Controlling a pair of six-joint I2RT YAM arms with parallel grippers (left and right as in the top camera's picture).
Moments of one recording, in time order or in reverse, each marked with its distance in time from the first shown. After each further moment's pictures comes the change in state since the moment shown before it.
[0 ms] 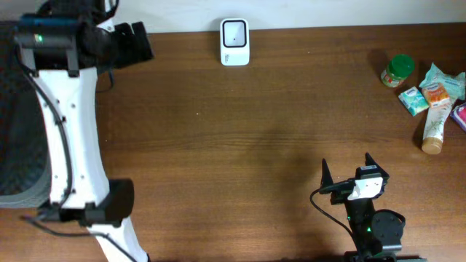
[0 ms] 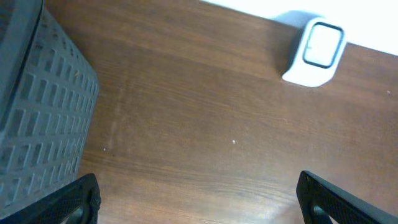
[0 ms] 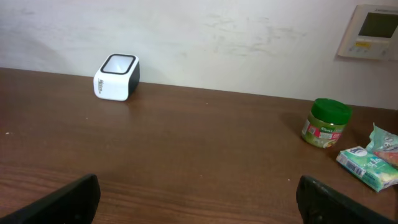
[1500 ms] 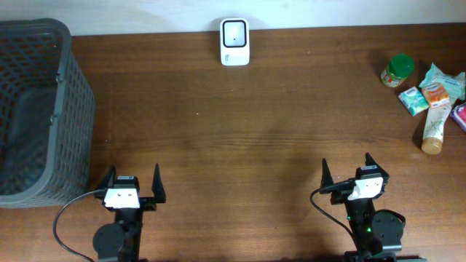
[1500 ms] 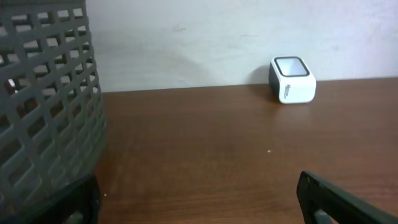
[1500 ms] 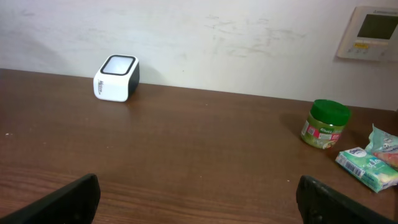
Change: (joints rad) left arm 0.145 -2.015 -2.707 1.604 0.138 0.339; right arm -0.001 -0.004 0.000 0.000 0.000 0.000
